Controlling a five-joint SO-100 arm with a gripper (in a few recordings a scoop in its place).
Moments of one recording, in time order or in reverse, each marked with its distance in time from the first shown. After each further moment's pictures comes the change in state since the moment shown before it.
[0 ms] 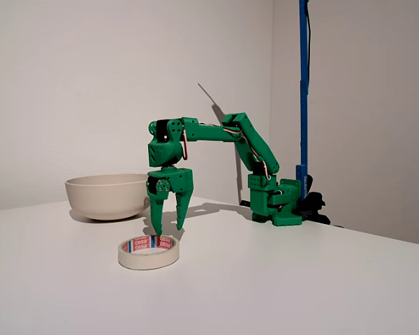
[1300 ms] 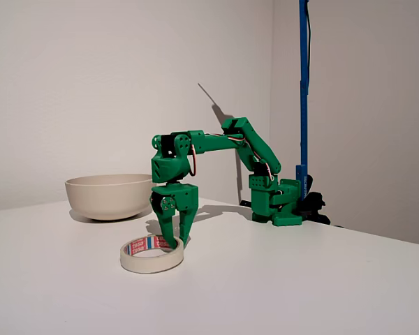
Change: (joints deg) arm -5.1 -5.8 -3.9 -3.5 4.4
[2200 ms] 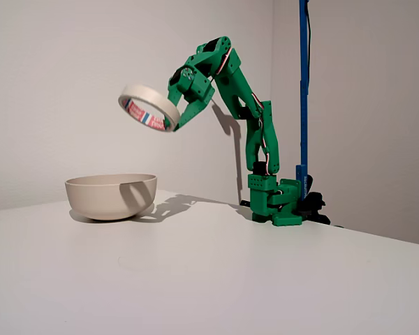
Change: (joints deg) arm 7.6 41.6 -8.3 8.8 -3.3
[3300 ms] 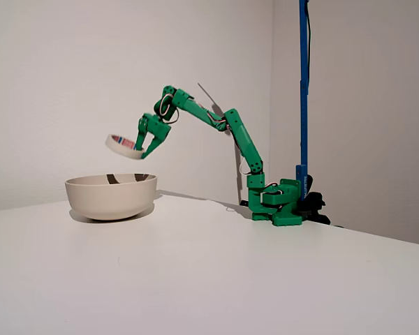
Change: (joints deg) arm 50.6 -22.6 -1.6 -12.7 -17.2
